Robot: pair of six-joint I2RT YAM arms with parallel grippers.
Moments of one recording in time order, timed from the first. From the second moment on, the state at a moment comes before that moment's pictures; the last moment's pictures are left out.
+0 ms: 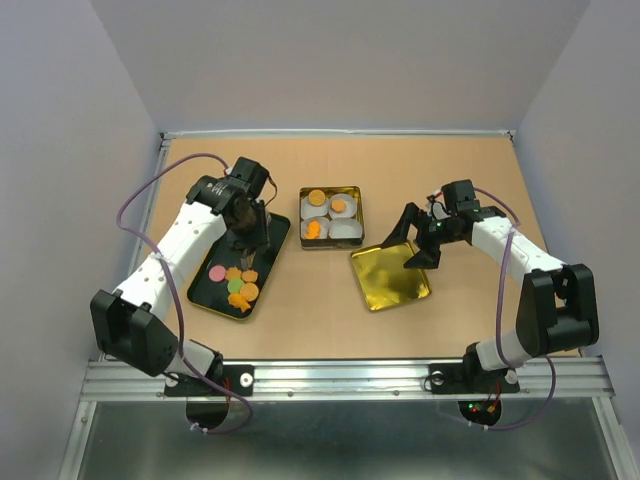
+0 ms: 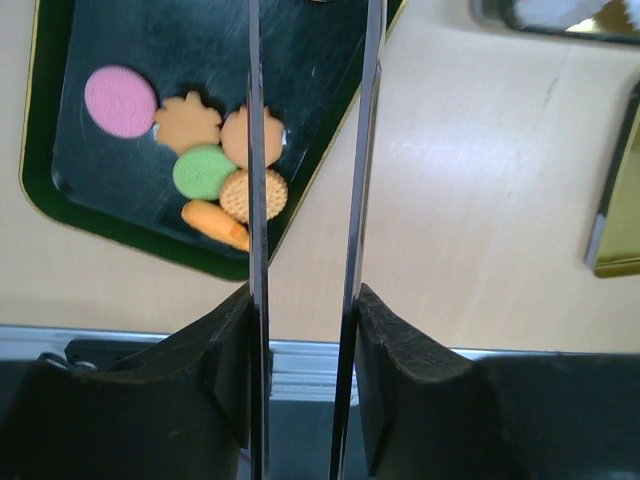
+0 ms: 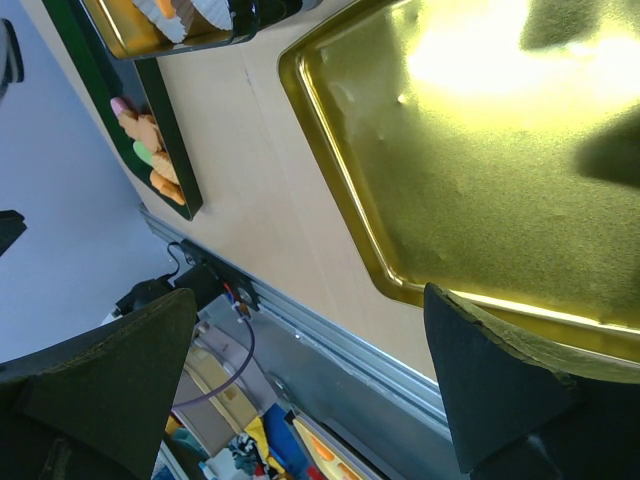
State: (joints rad) left arm -0.45 1.39 1.36 -1.22 -0.13 -0.55; right arm 0.16 1.47 0.97 -0.59 -0.67 0.66
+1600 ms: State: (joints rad) left arm -0.73 1.71 1.48 -0.88 0.08 -0.47; right arm 0.16 1.34 0.97 -0.64 -0.57 0.70
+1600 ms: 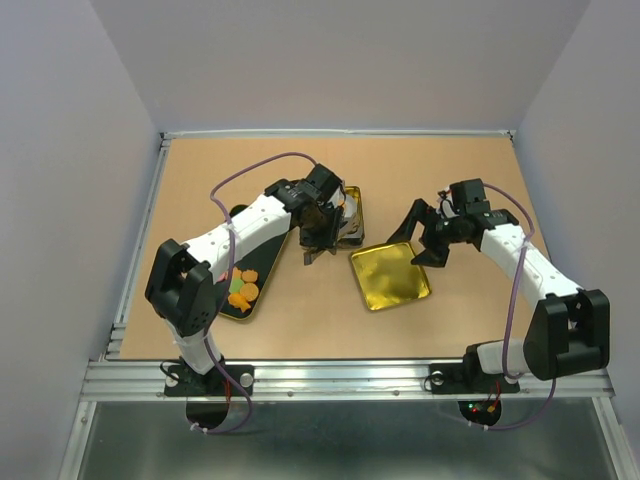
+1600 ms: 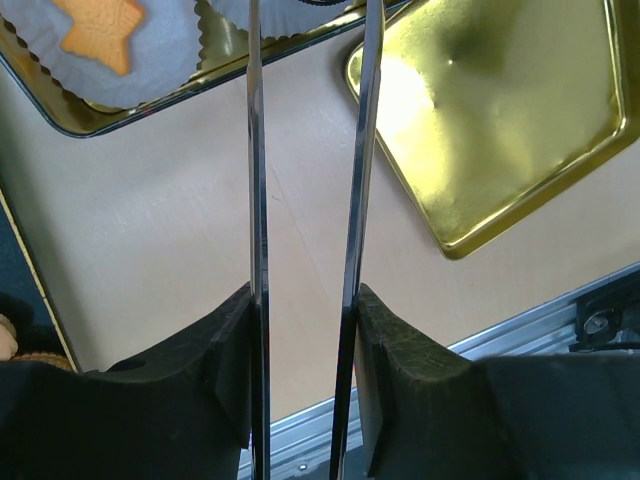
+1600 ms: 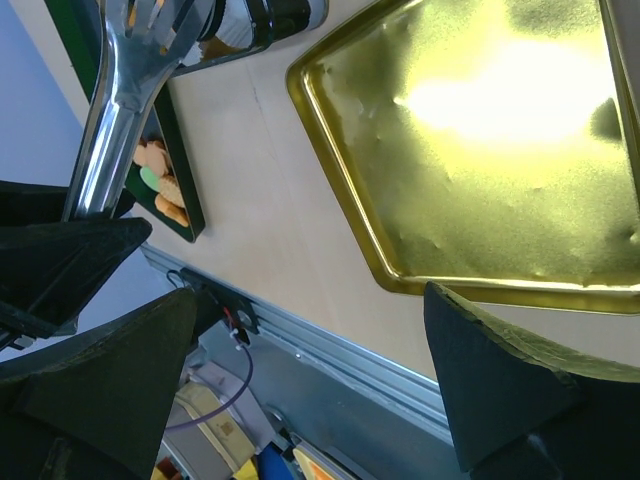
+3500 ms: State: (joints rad) left arm -0.76 1.70 1.45 -0.85 -0.08 -0.51; right arm 0.16 1.33 0.97 -0.68 -0.56 0.69
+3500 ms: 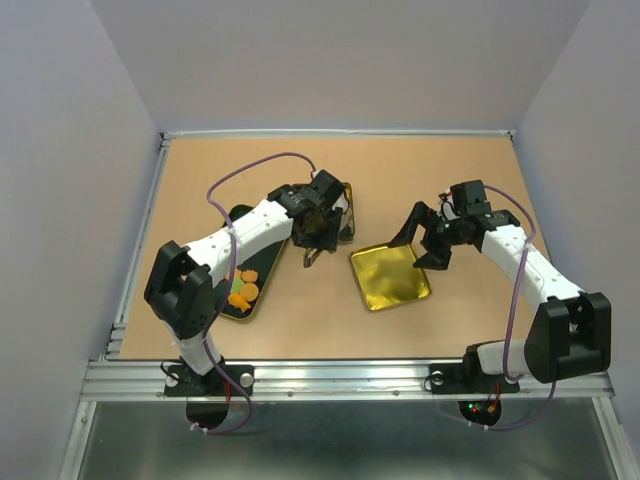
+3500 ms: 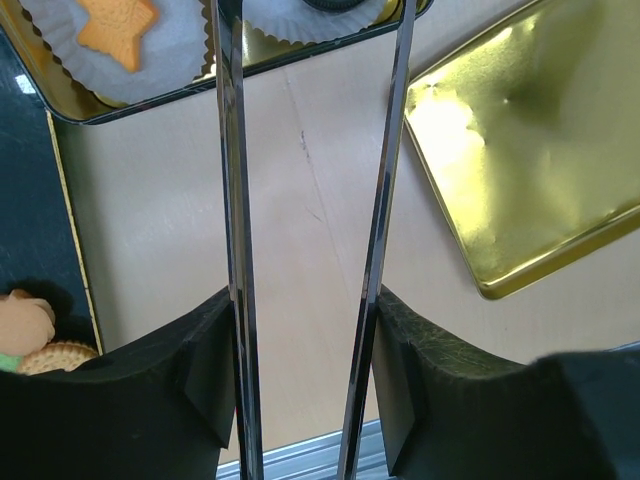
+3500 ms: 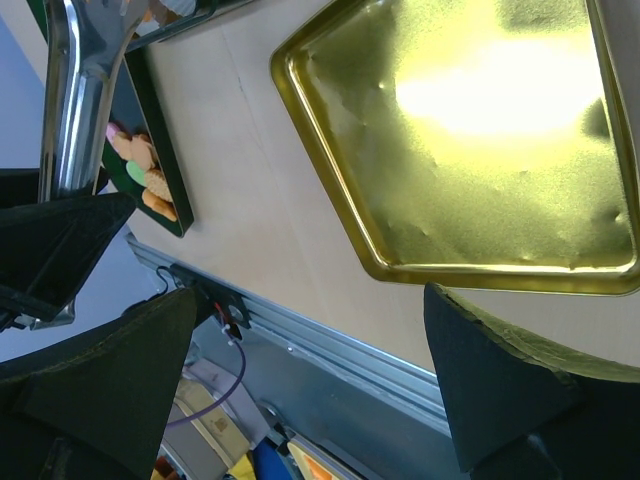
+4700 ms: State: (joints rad) left arm -0.08 1.49 1.39 -0.87 -0.22 -0.40; right arm 0.16 1.33 0.96 -0.68 -0.59 0.66
